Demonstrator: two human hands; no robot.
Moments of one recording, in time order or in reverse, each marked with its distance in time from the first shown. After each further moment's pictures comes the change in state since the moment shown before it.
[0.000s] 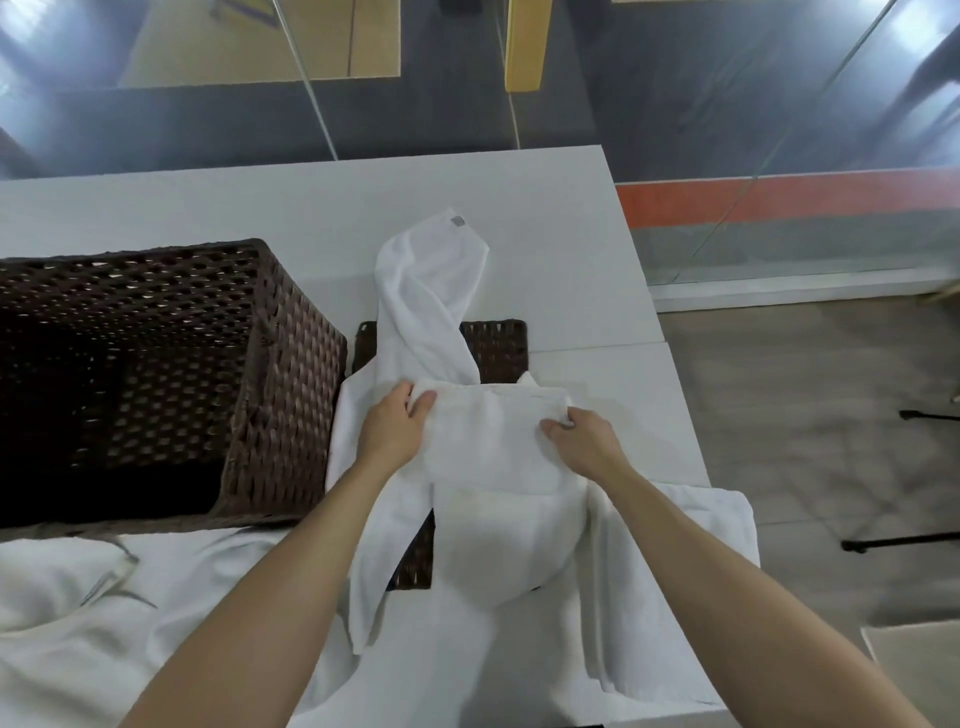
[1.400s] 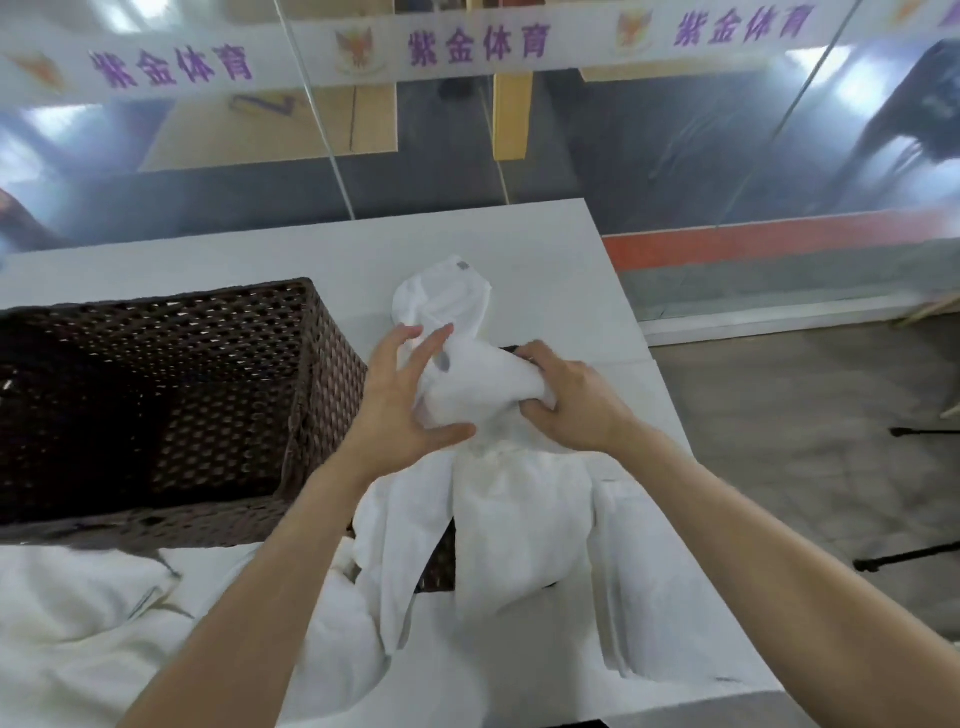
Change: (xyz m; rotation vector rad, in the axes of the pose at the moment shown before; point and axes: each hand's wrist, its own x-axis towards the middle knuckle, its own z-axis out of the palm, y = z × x) left_hand -0.085 0.058 -0.099 0.017 0.111 0.726; right_hand -0.095 -0.092 -0.055 -0.215 0.091 -0.741
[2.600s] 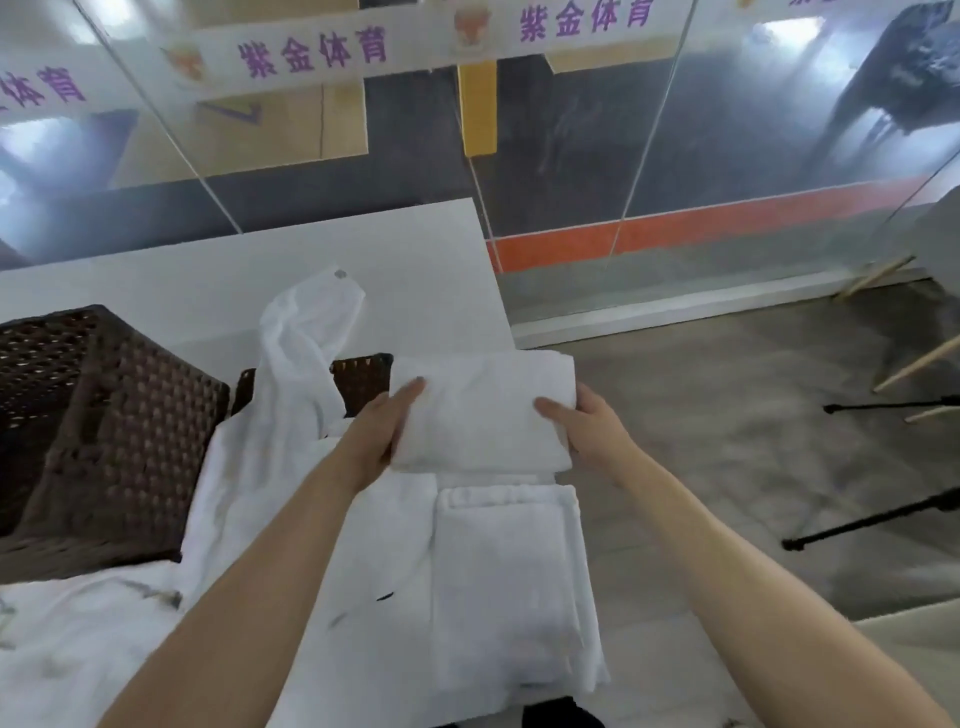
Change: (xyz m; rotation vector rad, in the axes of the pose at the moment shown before) left_hand 0.076 0.132 0.194 -0.941 -0.076 -0.836; right_hand -0.107 0.216 -0.109 0.885 0.157 0.574
